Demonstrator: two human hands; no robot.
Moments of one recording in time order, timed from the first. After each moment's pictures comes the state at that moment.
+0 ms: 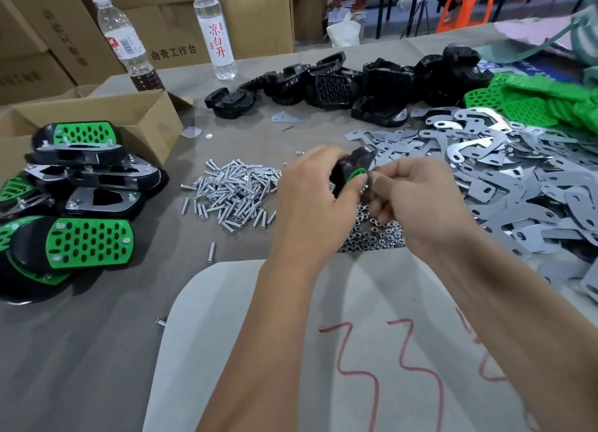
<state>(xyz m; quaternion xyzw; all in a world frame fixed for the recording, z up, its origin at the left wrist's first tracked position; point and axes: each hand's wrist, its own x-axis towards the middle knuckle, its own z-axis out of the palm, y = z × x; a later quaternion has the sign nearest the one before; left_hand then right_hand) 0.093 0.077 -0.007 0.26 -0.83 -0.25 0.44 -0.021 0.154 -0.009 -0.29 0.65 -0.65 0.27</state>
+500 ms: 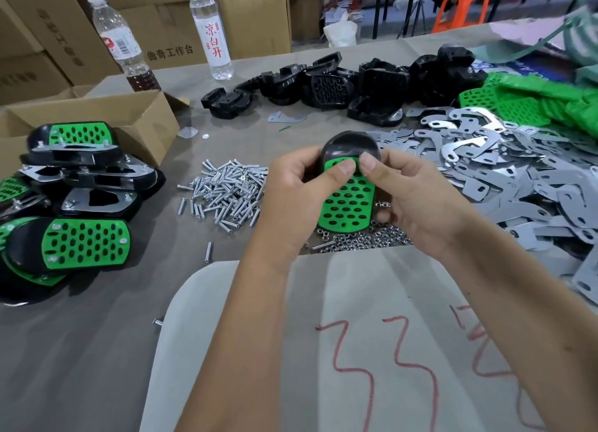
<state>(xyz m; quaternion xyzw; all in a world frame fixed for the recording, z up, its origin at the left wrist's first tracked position) 0.104 0.070 -0.002 0.22 -0.66 -0.60 0.39 -0.041 0.162 -0.010 -0.36 0.54 -0.64 0.42</state>
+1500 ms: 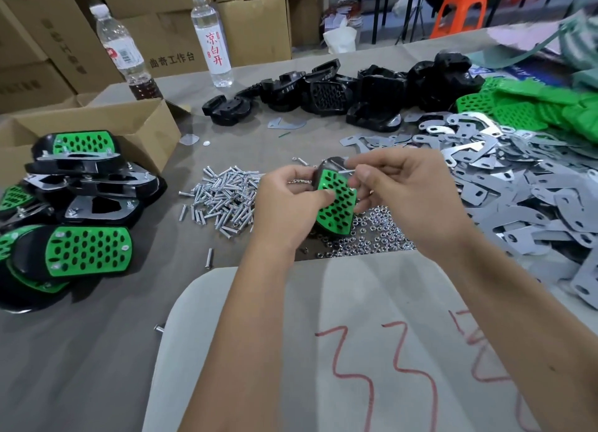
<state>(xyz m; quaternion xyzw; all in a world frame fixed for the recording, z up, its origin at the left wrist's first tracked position) 0.101 0.064 -0.006 0.42 -0.61 -0.57 0.34 -0.034 0.156 -0.006 -0.43 0.59 -0.65 0.23</state>
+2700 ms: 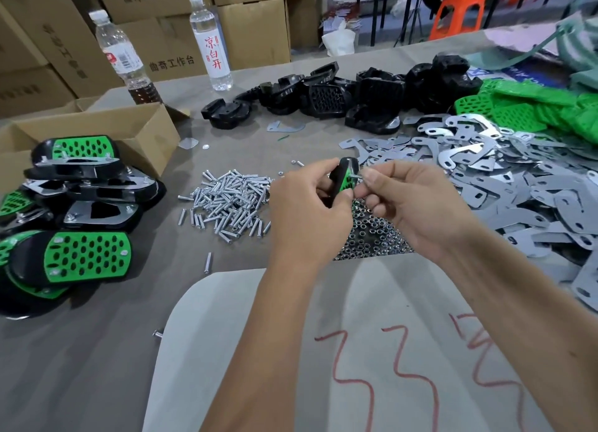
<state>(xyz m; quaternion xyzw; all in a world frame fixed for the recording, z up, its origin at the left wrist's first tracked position) 0.091 0.084 -0.005 0.32 -0.77 -0.33 0.44 -0.042 0.158 -0.009 -0.32 0.53 -0.69 0.38</state>
